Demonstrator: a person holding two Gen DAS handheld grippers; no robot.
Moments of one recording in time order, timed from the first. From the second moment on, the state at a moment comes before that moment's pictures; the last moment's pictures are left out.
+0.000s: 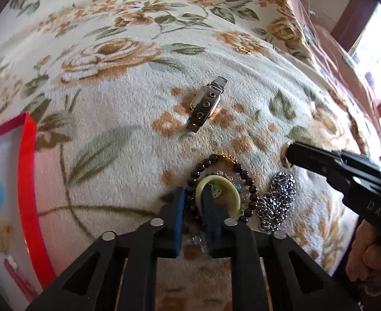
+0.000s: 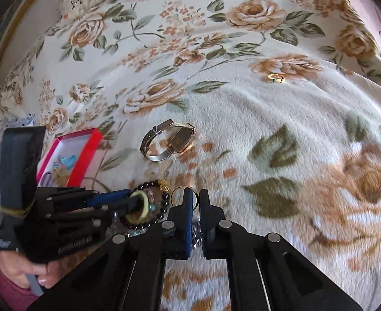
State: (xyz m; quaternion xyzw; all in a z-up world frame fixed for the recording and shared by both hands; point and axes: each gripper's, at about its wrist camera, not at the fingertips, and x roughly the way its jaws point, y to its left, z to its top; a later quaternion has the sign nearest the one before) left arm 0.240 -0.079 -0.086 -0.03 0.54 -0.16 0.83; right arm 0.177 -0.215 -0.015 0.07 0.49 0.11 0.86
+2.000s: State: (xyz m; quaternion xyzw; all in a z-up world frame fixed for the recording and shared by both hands) left arm 0.064 0.098 0.010 -0.15 0.44 -0.04 0.89; right arm 0.128 -0.079 0.022 0.05 0.48 0.26 0.84
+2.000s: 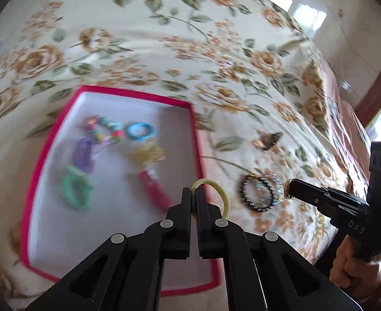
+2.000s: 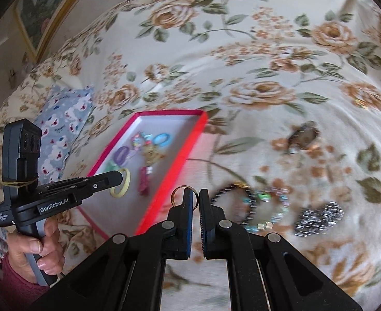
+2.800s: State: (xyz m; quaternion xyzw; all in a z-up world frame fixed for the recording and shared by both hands) left arm 0.026 0.179 -0.008 -0.20 0.44 0.06 0.87; right arm 0.124 0.047 -0.019 -0.01 0.51 0.36 0.78
